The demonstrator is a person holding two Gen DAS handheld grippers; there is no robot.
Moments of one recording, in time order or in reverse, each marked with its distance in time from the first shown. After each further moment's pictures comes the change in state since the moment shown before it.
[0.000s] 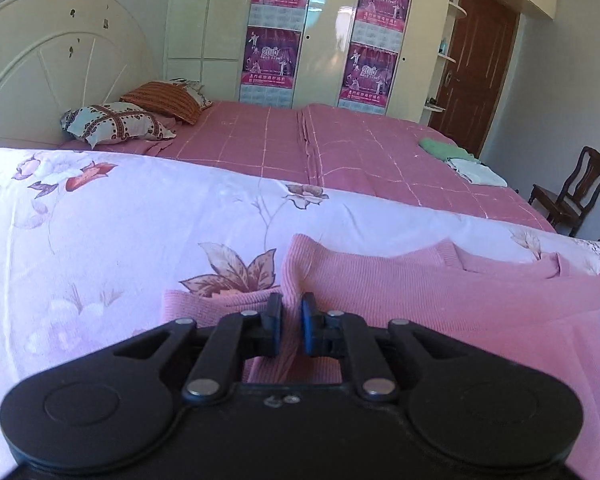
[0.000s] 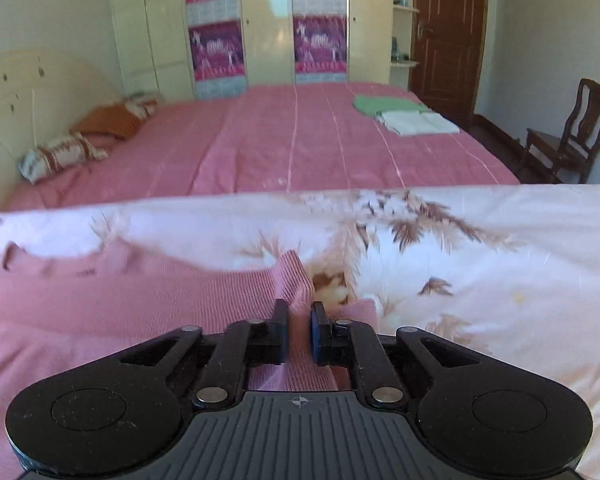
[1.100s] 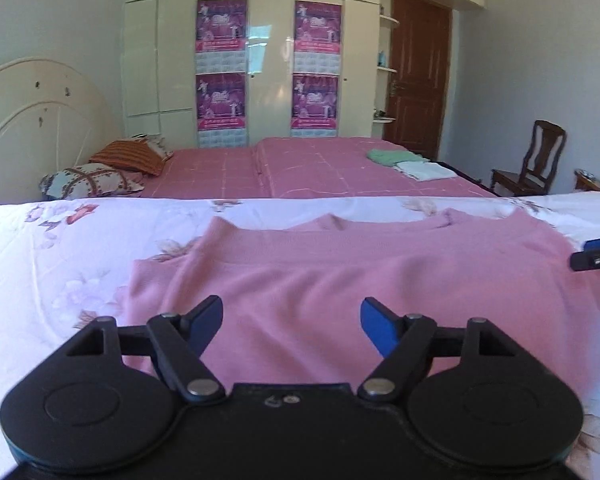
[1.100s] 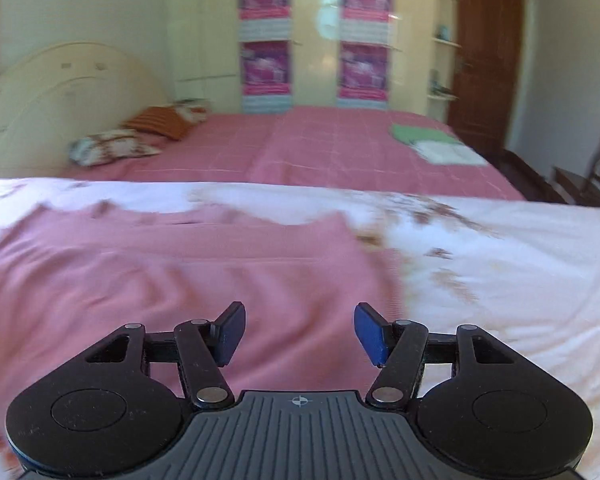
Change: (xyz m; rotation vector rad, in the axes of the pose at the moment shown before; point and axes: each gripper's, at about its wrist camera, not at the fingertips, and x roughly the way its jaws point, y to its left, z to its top) left arm -0.105 -0.073 -0.065 0.200 -0.117 -0.078; right arm -0.108 0.023 -0.057 -0.133 -0.086 0.144
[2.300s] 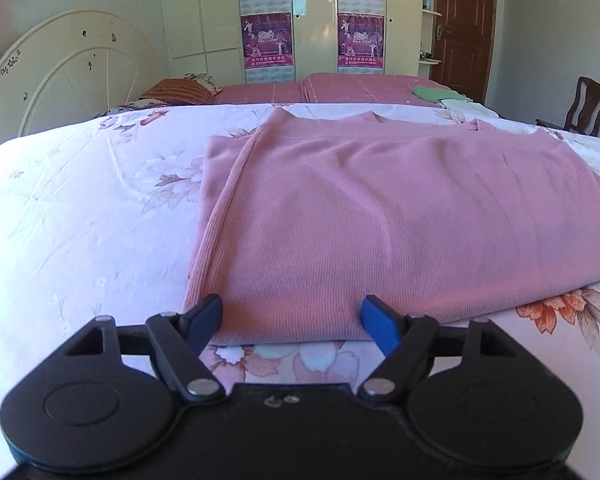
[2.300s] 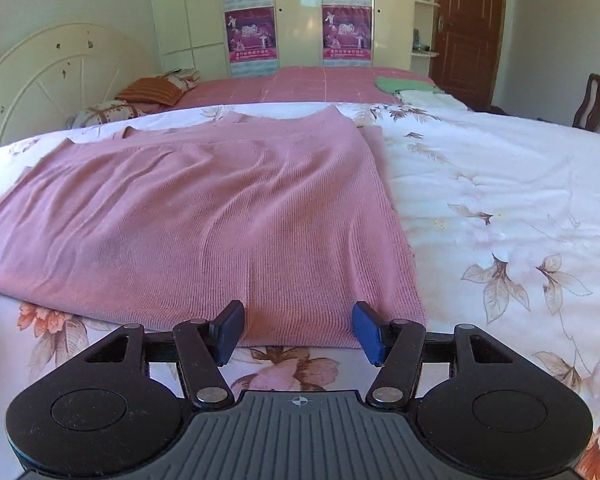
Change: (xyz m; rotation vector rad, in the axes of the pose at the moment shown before) left arm -0.060 0.012 -0.064 -0.062 0.197 0.172; right arm -0.053 0.015 -0.080 0.091 0.117 -0.063
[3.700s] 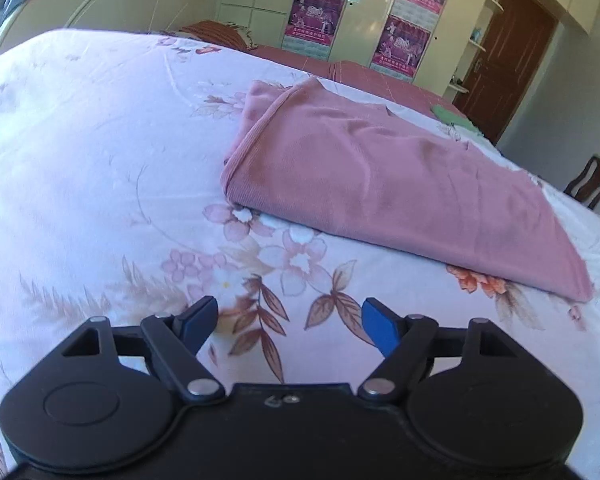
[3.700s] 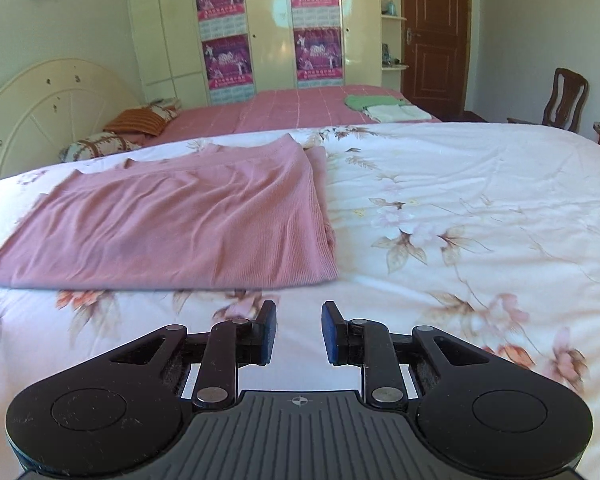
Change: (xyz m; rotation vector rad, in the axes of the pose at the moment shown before) left arm -0.080 0.016 -0.052 -0.354 0.082 -0.110; right arm -0.119 -0.027 -0.040 0.079 -0.085 -0.027
